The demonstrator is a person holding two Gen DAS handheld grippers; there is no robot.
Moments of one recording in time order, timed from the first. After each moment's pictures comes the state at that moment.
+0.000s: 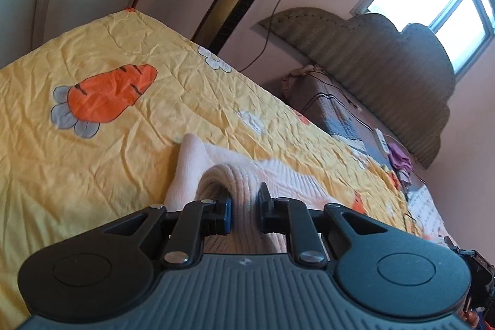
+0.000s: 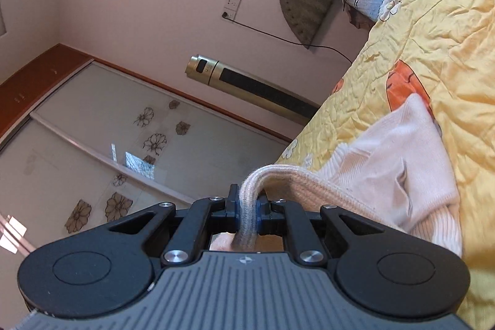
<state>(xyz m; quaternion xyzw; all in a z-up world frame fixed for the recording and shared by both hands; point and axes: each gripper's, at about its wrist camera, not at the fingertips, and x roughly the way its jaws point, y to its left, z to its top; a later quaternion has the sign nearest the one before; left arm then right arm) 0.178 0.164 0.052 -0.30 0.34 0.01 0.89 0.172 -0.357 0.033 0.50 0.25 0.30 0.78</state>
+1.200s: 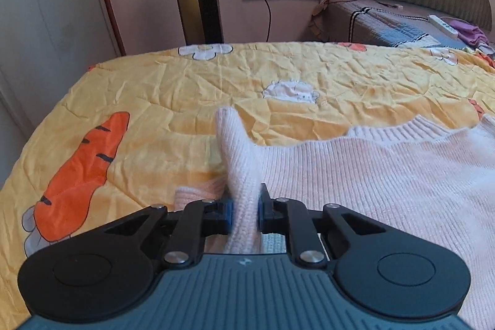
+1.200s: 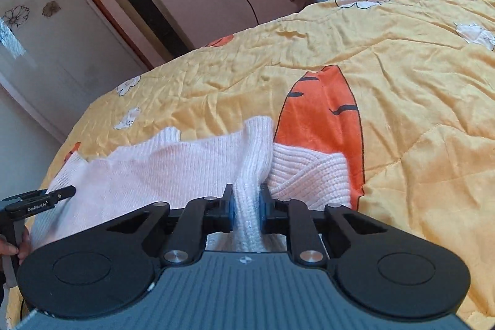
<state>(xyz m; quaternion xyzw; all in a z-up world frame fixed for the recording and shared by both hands) 0.306 0.090 -0.025 0.02 0.38 0.05 0.92 0.338 -0.296 -0.055 0.18 0.42 0.17 0.88</state>
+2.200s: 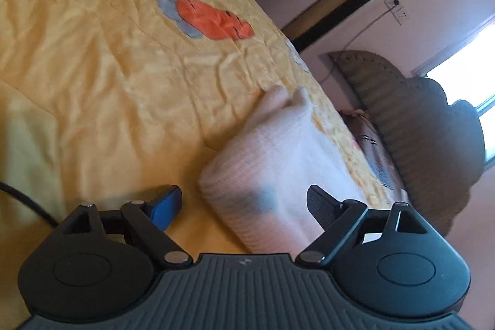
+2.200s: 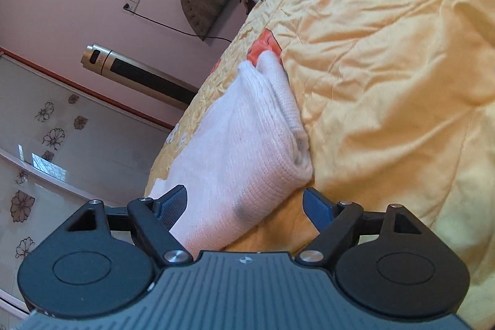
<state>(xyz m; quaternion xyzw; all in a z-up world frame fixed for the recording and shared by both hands) 0.096 0.155 -0.062 -0.46 0.29 0.09 0.83 0.119 -0.355 -0.073 0.45 0.35 0.13 0.81</state>
